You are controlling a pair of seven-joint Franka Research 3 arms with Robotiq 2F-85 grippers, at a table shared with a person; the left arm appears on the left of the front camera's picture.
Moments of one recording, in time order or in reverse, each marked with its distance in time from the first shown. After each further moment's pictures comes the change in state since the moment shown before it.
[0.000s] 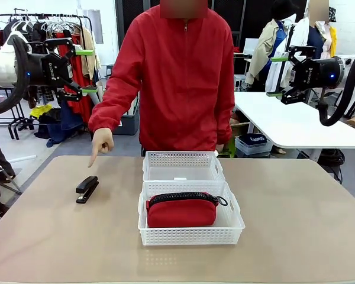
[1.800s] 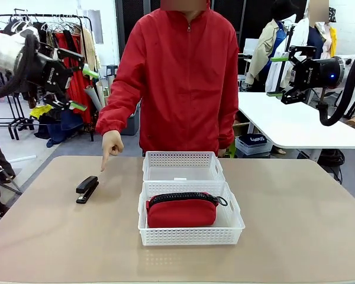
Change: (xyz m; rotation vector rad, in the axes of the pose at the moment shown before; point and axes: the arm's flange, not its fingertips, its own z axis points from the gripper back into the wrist) left arm 0.007 -0.017 -0.002 0.491 0.079 0.147; right arm 0.000 0.001 0.001 -0.001 -0.002 0.002
